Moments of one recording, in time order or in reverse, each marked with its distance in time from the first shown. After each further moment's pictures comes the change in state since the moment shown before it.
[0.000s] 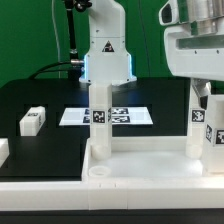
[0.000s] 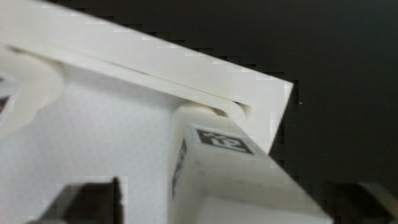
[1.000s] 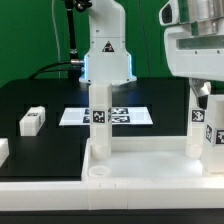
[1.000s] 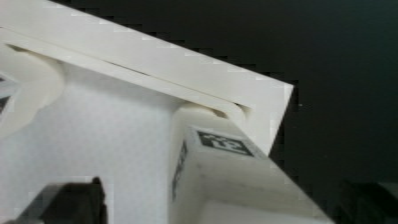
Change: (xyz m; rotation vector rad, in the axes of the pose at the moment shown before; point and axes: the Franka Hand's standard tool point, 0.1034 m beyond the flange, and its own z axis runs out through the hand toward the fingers) arm 0.003 0.000 0.001 0.002 -0.012 -0.252
